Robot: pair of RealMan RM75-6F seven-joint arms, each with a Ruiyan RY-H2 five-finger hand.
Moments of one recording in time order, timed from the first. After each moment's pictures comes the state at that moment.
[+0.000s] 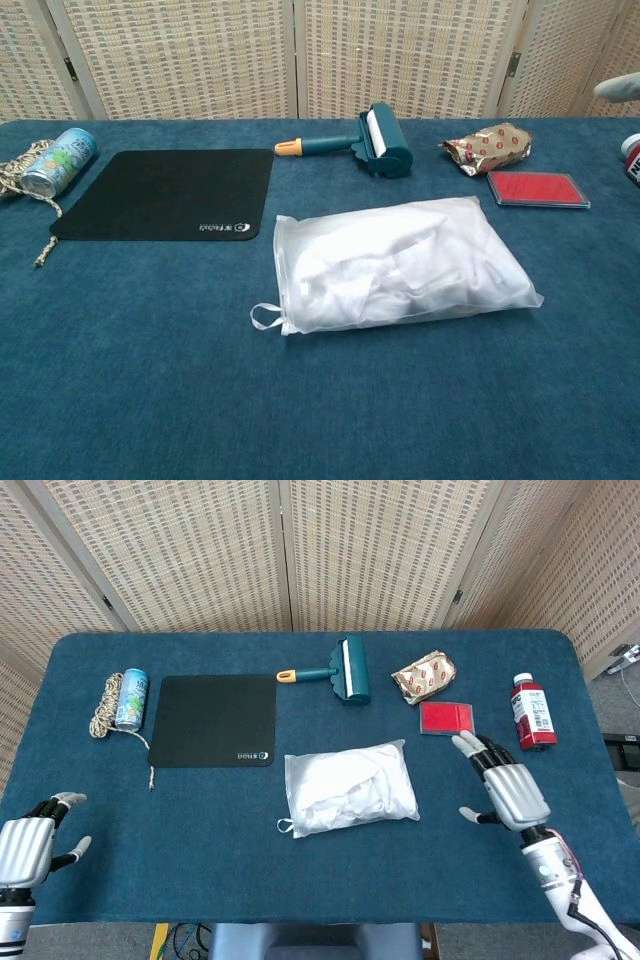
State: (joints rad) left arm -0.11 -1.19 -0.04 -1.58 1.48 1.49 0.13; right arm 0.34 -1.13 0.14 -1.78 -1.42 1.13 -0.09
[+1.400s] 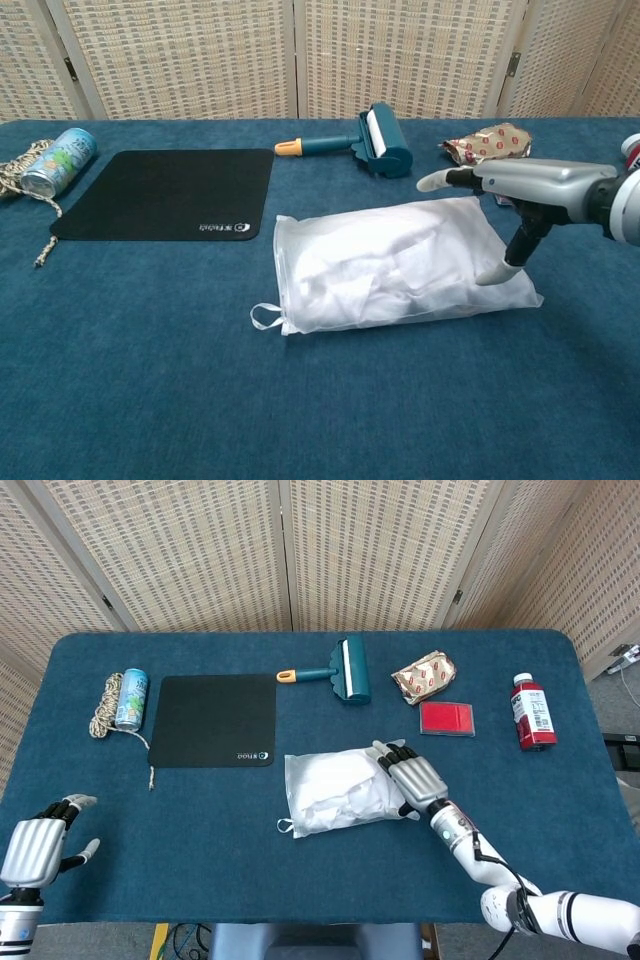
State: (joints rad) left arm -0.12 -1.21 -0.03 -1.55 1.50 1.47 0.13; right arm 0.68 -1.40 0.15 -1.65 -1.03 0.83 -0.37
